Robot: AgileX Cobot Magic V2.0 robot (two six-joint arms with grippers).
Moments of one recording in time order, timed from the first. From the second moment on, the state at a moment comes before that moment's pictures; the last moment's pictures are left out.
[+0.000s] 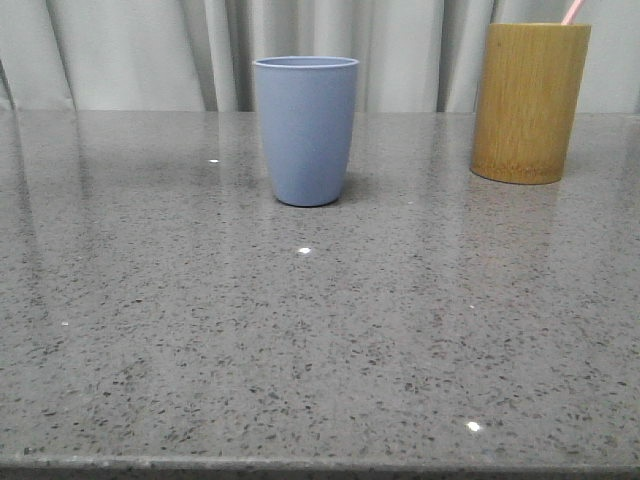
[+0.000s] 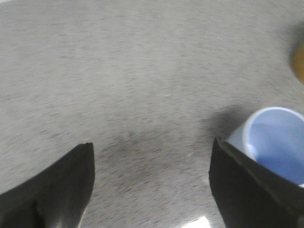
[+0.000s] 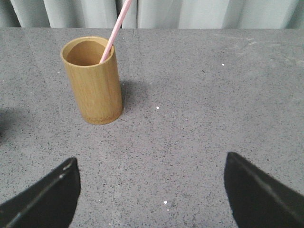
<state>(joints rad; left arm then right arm) -0.27 1.65 -1.84 -0.17 1.11 0.09 -0.04 0.55 -0.85 0.08 0.78 0.00</state>
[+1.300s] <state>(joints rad) -0.06 0.85 -0.79 -0.17 0.81 0.09 -0.04 0.72 -0.84 0.16 0.35 0.00</state>
